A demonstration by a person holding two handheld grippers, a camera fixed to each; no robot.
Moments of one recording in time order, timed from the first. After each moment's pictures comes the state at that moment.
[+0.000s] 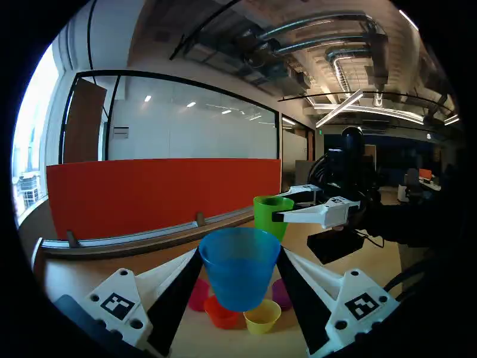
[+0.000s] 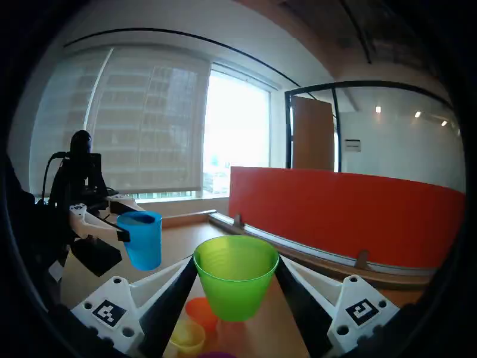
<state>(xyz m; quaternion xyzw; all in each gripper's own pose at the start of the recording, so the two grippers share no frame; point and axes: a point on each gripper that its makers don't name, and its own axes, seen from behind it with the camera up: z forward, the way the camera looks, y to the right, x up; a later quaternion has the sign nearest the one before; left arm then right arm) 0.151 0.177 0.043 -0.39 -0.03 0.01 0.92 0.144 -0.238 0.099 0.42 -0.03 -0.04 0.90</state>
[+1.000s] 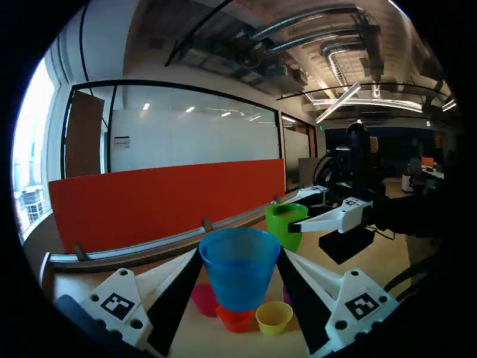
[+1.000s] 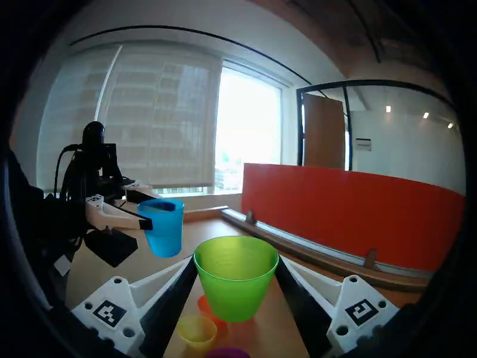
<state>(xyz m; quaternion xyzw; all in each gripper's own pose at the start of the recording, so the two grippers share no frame) 0.162 0.170 0.051 -0.38 -0.02 0.04 0.92 0.138 -0.245 0.085 0.45 -0.04 -0.05 0.89</state>
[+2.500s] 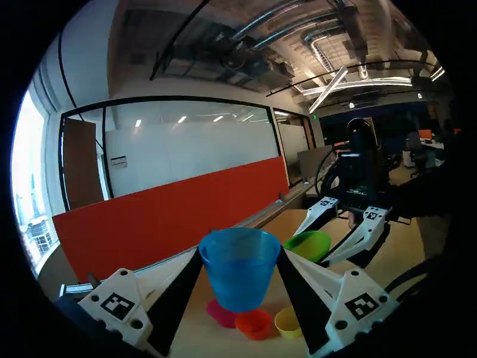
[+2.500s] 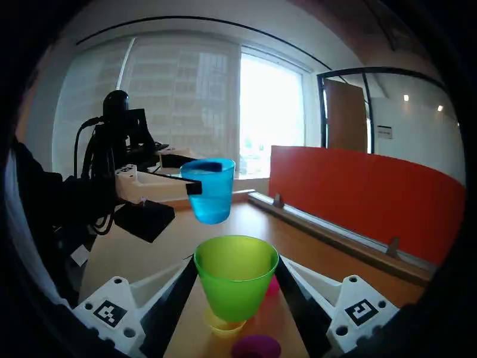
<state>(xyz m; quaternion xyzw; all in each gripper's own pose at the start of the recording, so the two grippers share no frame) 0.185 0.178 0.066 -0.37 0.02 0.11 0.92 0.105 -0.262 0.040 0.51 -0.08 -0.06 0.85</state>
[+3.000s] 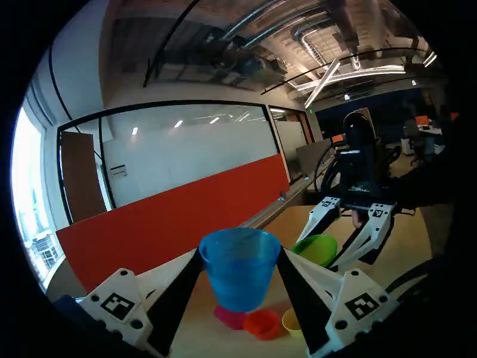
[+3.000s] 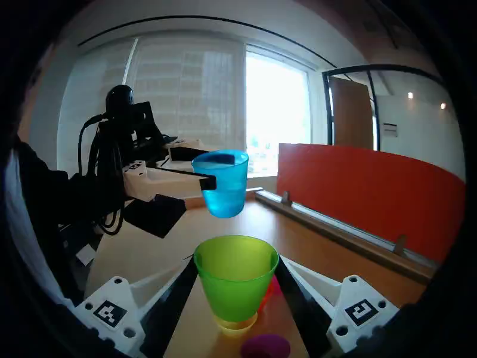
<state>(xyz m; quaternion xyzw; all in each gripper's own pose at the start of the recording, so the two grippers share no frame) 0.191 0.183 0.066 -0.37 0.03 0.14 0.92 0.100 -0.270 0.028 0.53 -0.09 -0.06 0.84</state>
